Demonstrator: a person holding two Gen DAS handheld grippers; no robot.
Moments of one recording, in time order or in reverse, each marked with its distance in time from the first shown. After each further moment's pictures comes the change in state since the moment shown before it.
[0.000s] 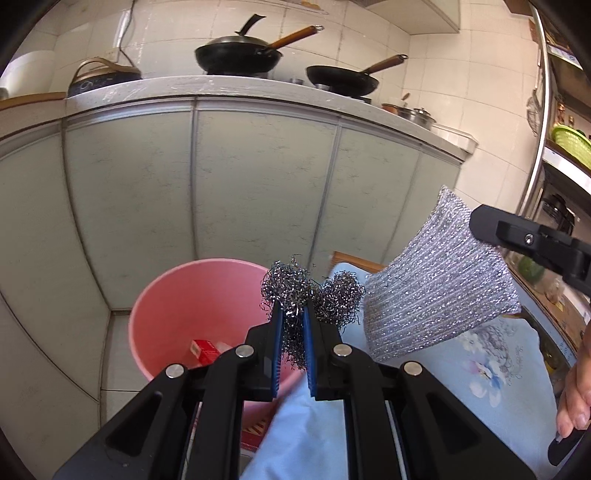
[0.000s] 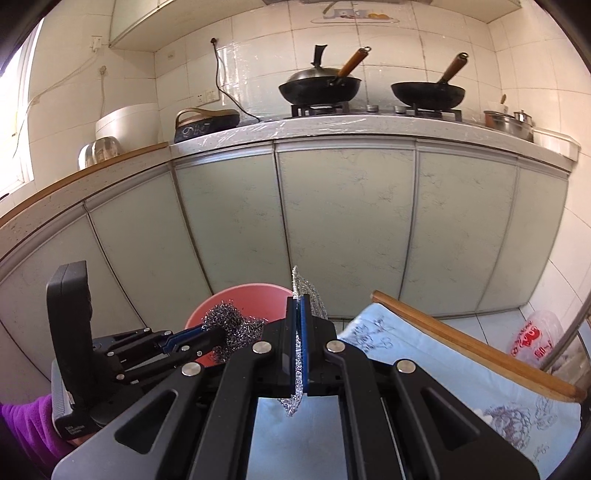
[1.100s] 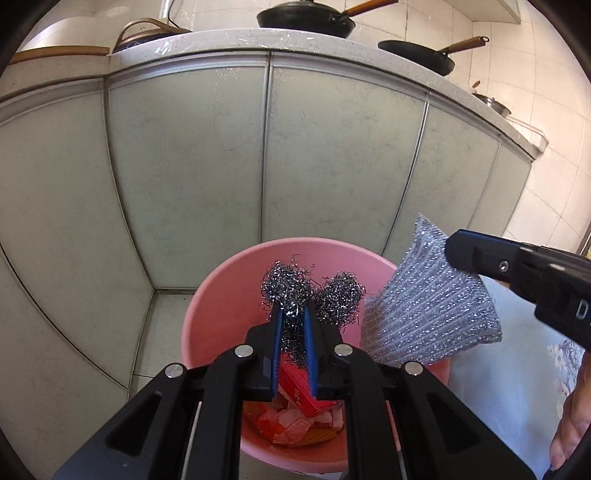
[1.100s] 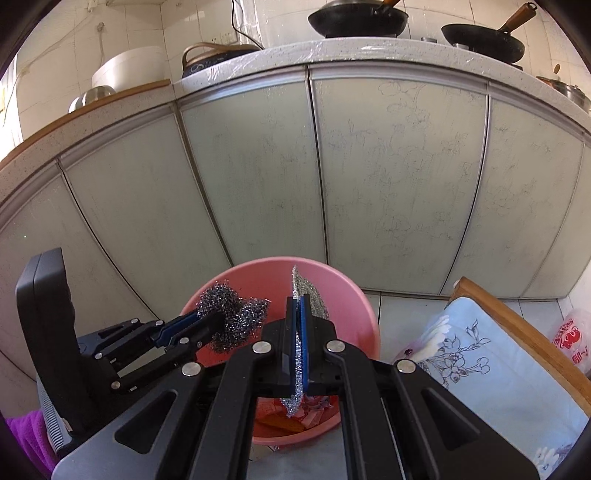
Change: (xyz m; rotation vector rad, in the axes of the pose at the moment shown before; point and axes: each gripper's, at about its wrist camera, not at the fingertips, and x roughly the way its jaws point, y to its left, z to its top) left arm 0.089 0.084 -0.009 -0.068 0.089 0.192; right arm 0.165 0.041 -0.013 -0.020 0.196 0.092
